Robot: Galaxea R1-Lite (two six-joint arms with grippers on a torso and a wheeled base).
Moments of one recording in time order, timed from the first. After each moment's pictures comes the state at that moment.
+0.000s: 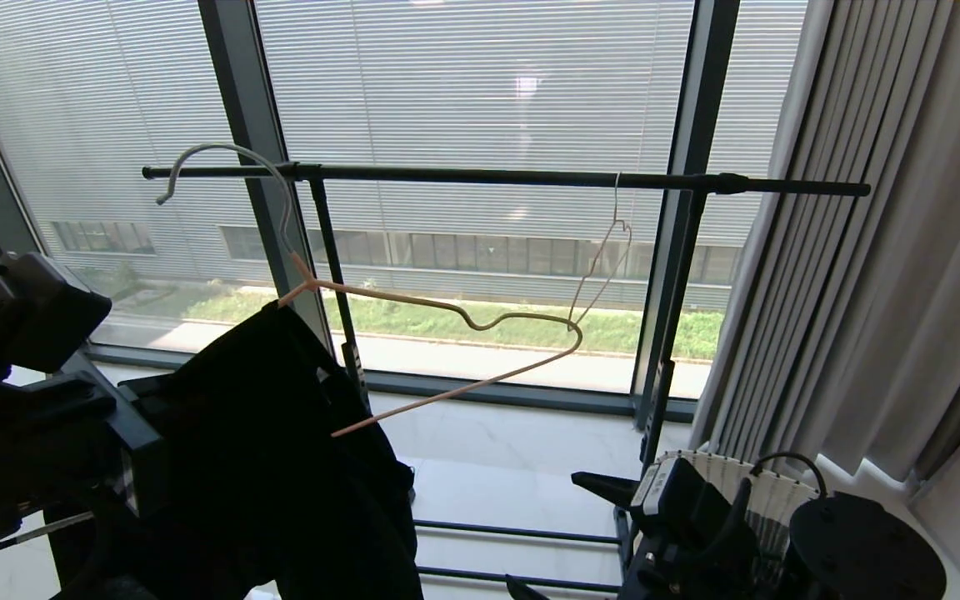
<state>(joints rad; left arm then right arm) -0.18 1.12 -0.56 -0.29 -0.32 0.36 1.08 1.86 -0.31 -1.39 -0.04 0.05</state>
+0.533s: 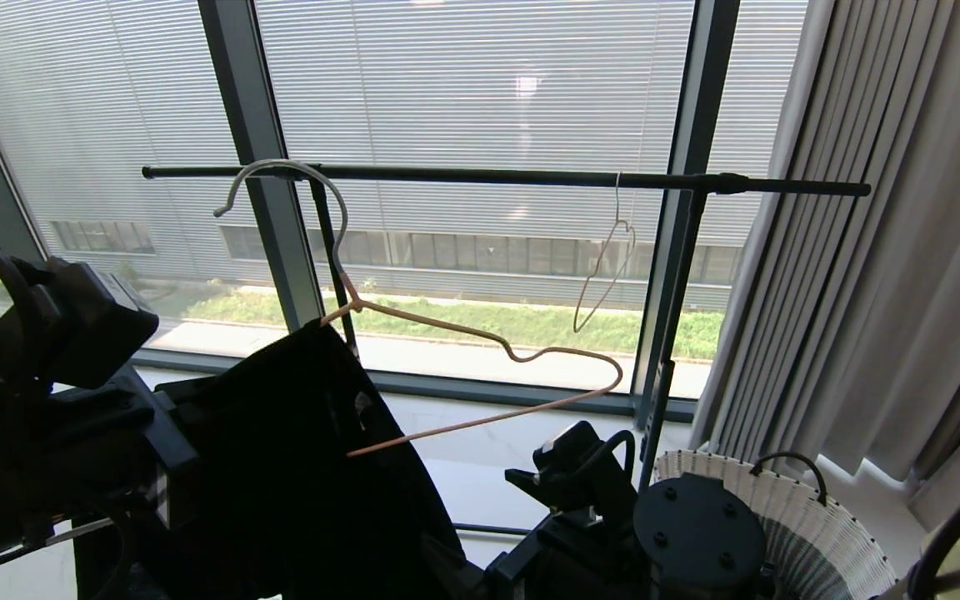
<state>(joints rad) -0.30 1.14 -0.56 -0.30 -0.27 0.42 1.15 2.00 -0.60 -1.23 -0.15 0.31</state>
